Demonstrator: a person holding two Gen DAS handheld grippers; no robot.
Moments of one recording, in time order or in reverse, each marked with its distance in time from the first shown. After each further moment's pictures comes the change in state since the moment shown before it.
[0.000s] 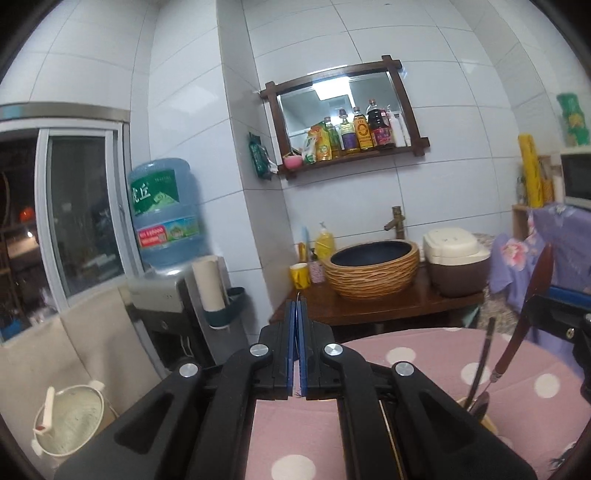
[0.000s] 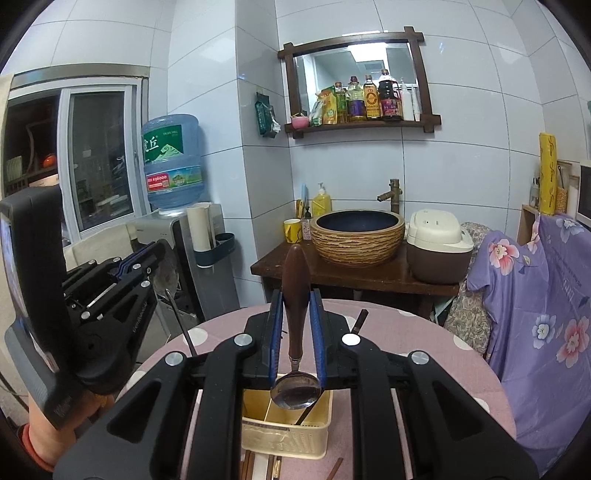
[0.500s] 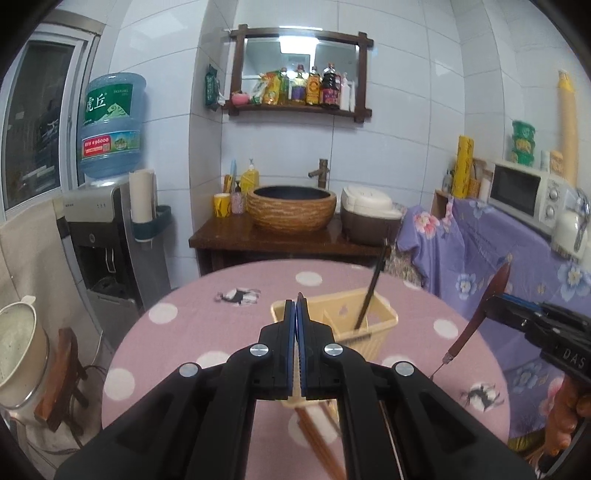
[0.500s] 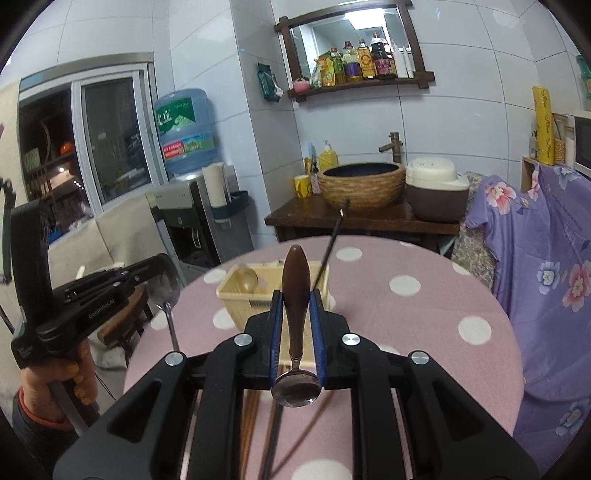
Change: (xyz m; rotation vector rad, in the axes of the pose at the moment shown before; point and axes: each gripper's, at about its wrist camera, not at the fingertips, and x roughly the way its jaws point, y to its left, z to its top) left arm -0.060 0.034 -0.054 -0.193 0.209 -0.380; right arm -0.077 -0.021 -0.067 0.048 0.093 0.086
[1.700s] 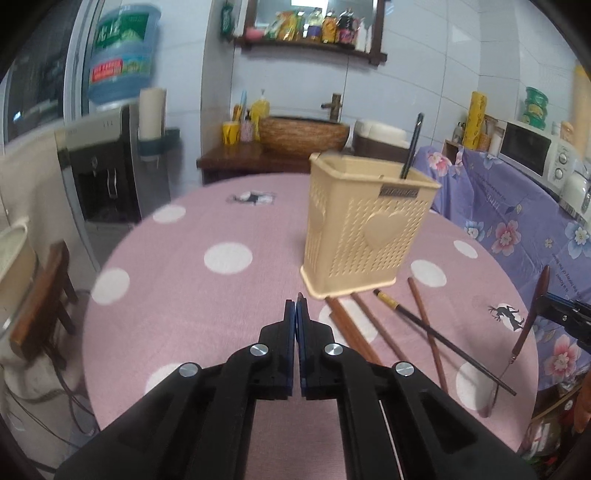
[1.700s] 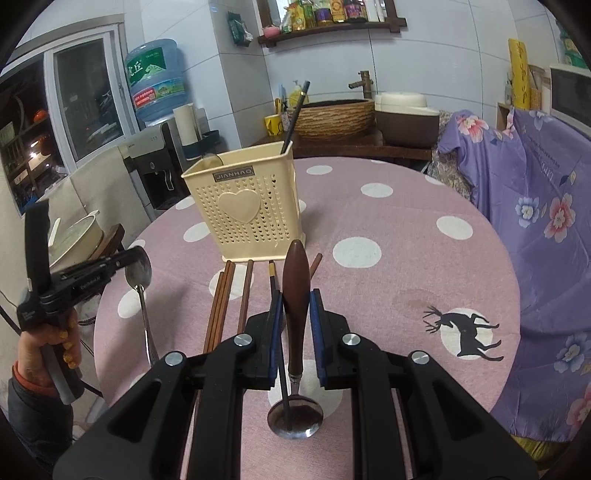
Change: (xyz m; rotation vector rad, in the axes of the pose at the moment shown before) left arm 0.006 0.036 -0.113 -0.013 0.206 -0.005; right arm -0.017 -0.015 -0.128 0.041 0.194 -0.113
